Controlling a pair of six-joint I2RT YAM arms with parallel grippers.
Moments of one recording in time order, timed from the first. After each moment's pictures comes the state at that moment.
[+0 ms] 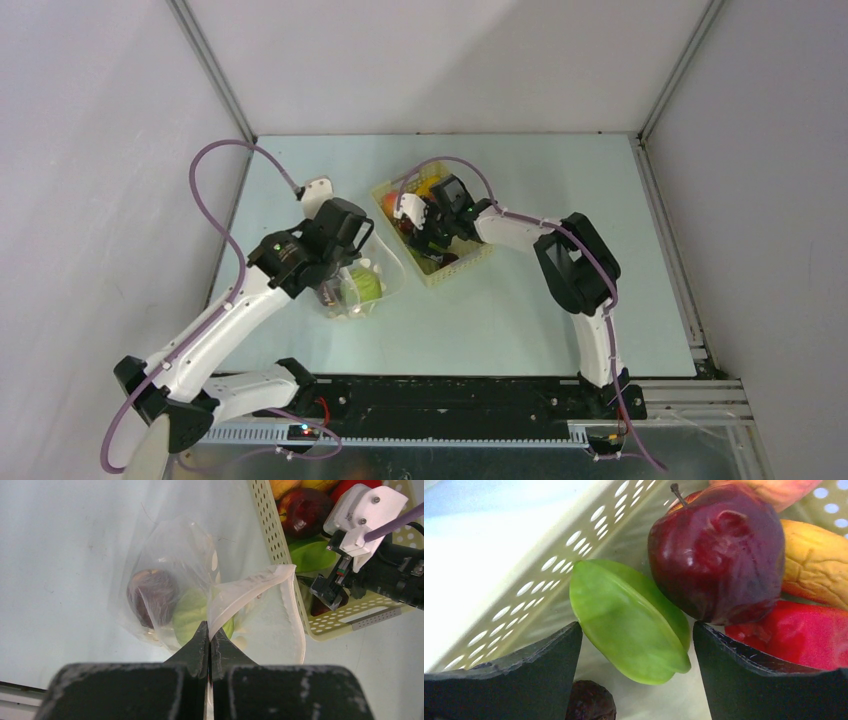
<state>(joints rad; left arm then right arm) -0.68 1.08 1.17 -0.99 -0.60 -0.78 0.70 2.07 1.47 -0.23 -0.31 -0.59</state>
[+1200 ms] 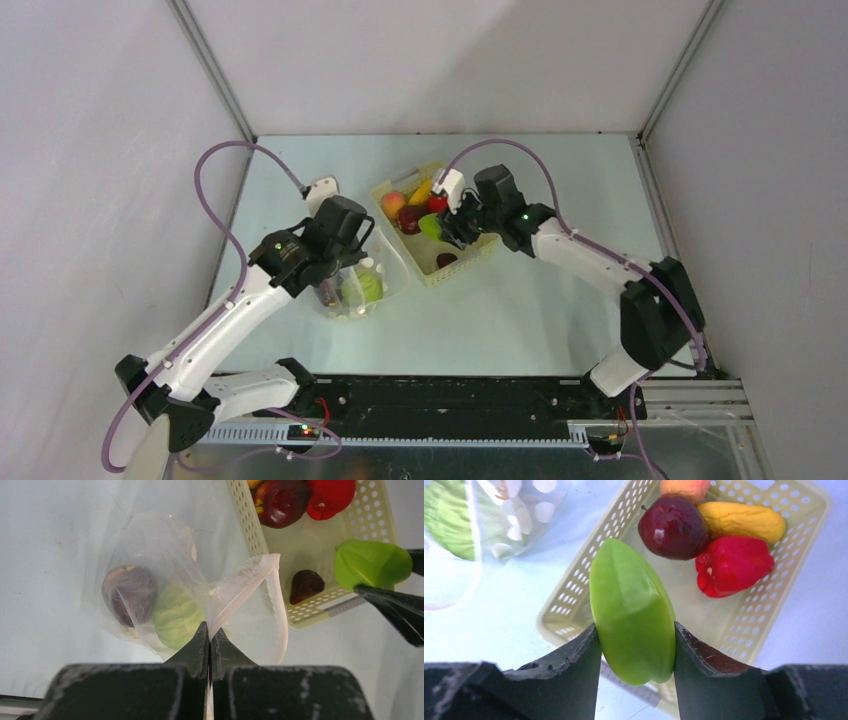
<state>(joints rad) -0.68 1.09 1.17 -0.96 -0.52 -0.79 0.64 1.63 1.24 -0.22 -0.33 -0.35</state>
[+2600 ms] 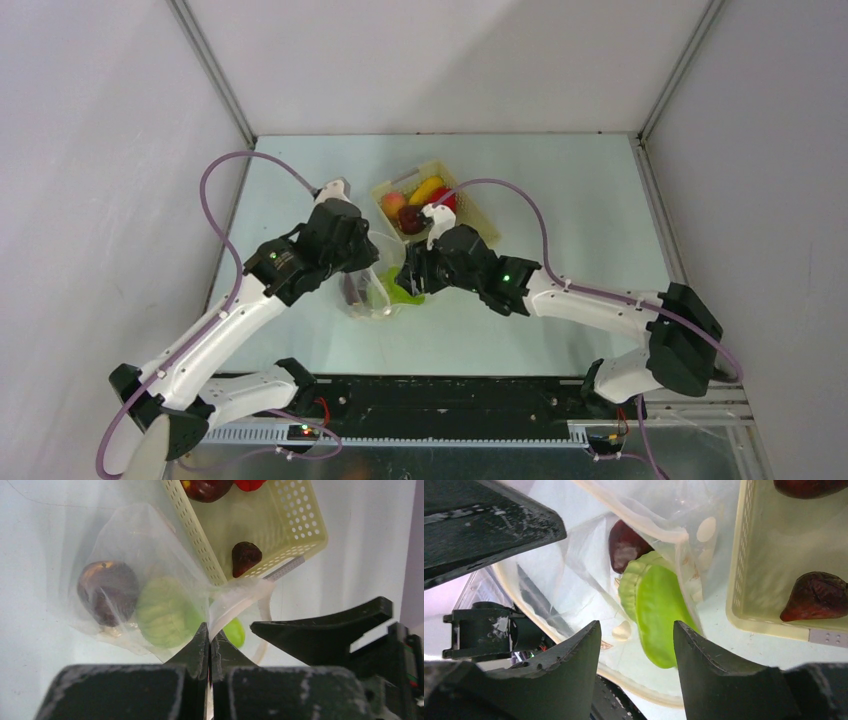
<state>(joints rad) -0.69 1.04 1.13 -0.83 -0.28 -0.79 1.04 1.42 1.03 -0.06 0.05 0.57</state>
